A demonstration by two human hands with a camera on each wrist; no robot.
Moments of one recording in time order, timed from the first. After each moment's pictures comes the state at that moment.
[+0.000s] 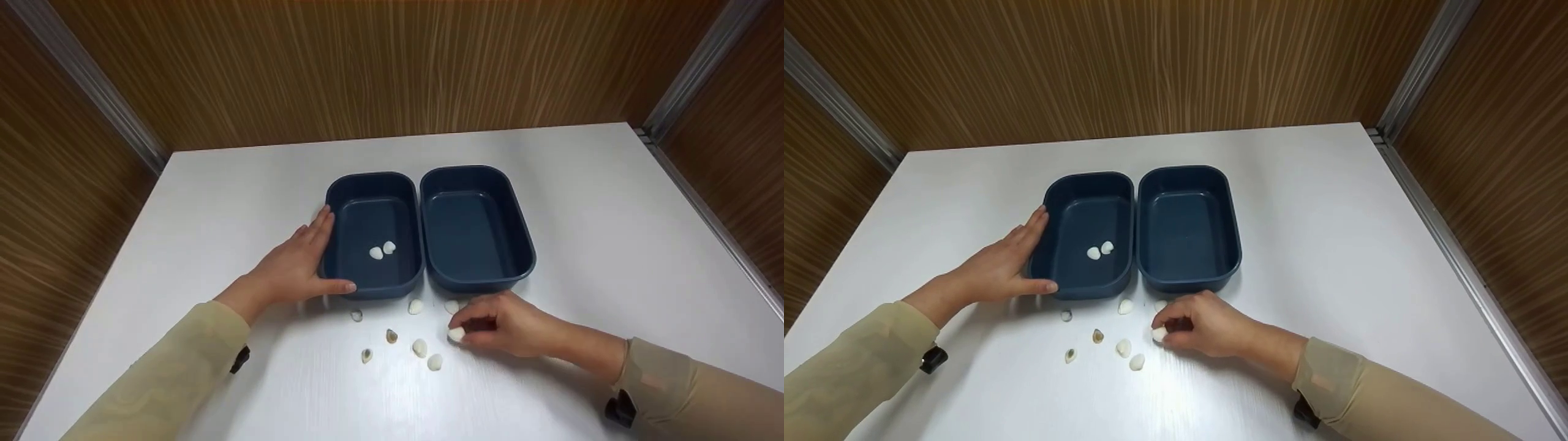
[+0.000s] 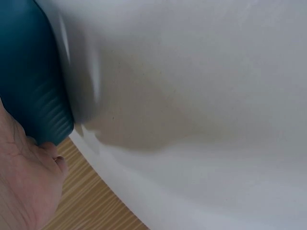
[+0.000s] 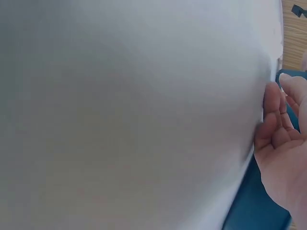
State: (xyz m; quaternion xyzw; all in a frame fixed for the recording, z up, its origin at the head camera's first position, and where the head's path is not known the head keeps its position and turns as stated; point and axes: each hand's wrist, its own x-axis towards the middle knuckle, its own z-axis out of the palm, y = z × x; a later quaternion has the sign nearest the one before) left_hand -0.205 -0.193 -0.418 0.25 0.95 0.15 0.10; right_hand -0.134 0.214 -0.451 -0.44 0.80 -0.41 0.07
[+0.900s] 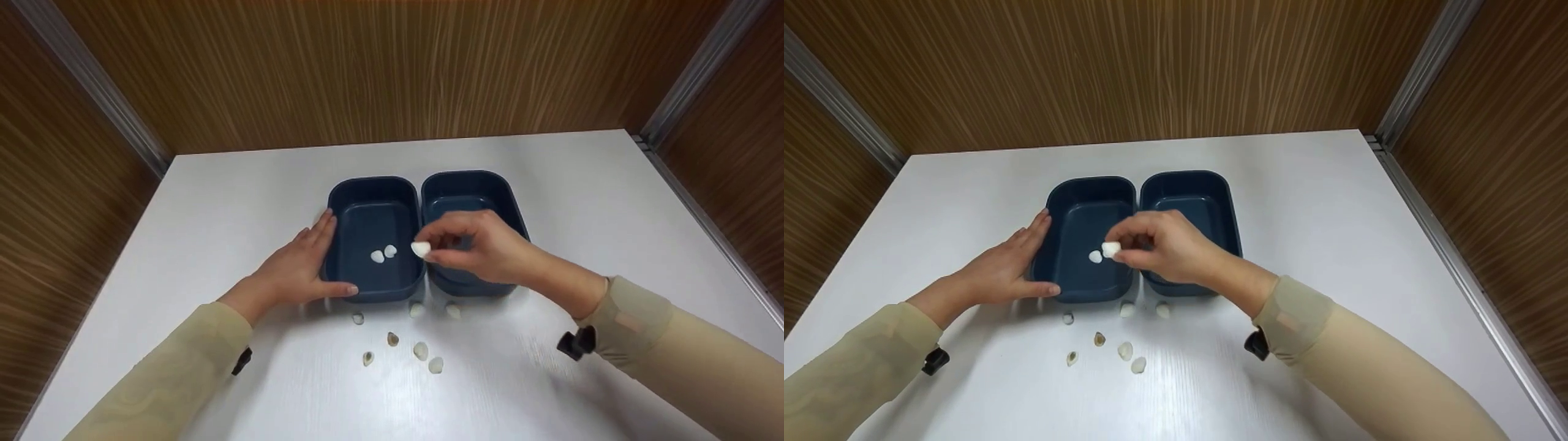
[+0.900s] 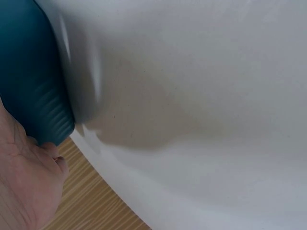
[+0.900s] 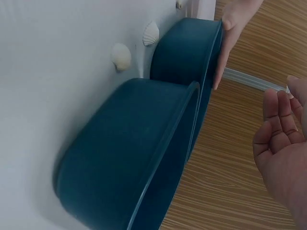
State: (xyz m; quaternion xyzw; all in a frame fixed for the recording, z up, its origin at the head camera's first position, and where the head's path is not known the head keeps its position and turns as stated) left_hand -0.208 -0.190 -0.417 0.26 0.95 0.16 0.09; right_hand -0.197 0.166 -0.351 -0.45 0.78 -0.42 -0.03
